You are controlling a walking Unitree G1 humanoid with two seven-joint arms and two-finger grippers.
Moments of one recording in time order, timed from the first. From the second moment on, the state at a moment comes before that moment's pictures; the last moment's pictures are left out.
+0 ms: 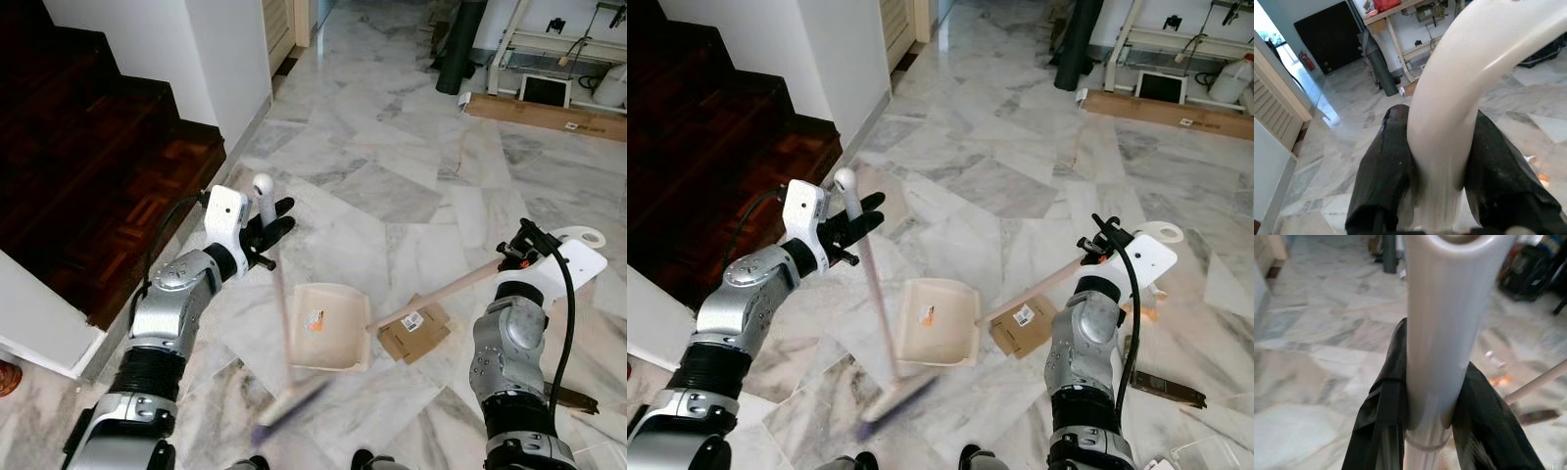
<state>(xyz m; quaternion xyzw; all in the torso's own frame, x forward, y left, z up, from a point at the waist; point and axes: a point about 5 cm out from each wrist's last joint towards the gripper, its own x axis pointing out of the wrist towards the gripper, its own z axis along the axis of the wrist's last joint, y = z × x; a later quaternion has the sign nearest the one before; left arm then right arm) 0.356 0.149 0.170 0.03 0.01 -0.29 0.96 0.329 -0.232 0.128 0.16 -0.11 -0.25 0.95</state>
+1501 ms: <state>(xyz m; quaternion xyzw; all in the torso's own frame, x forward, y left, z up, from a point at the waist) 0.365 0.165 0.141 0.02 -0.09 0.04 1.00 0.287 -0.229 0.094 -0.02 -0.04 -0.21 0.98</state>
